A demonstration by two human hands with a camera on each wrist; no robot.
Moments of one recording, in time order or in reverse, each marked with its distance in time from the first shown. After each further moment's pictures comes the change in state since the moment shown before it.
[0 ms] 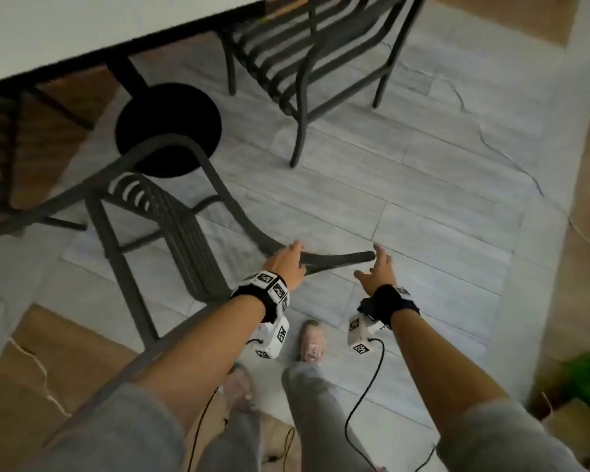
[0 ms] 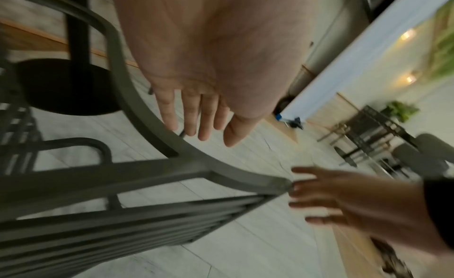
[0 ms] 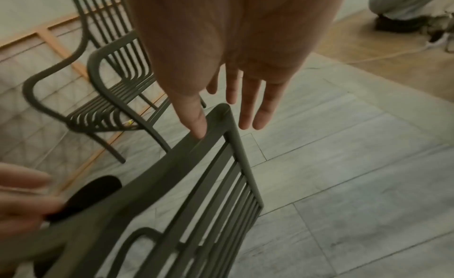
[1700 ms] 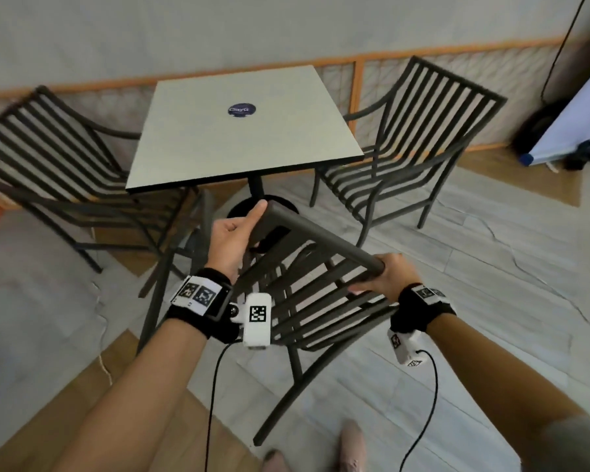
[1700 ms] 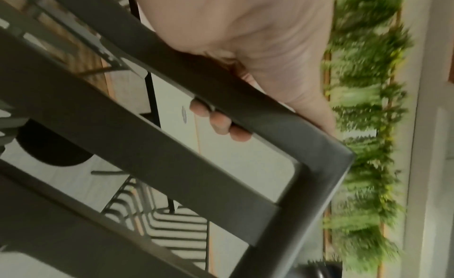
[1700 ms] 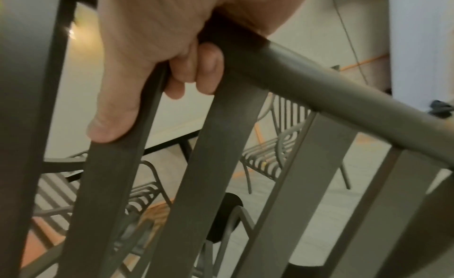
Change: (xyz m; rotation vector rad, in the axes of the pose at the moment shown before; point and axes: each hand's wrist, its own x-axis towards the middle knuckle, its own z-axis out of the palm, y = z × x) left_hand -0.369 -0.055 -0.215 -1.124 0.897 0.272; right_hand -0.274 -0.216 -0.032 -0.397 -0.036 -0.641
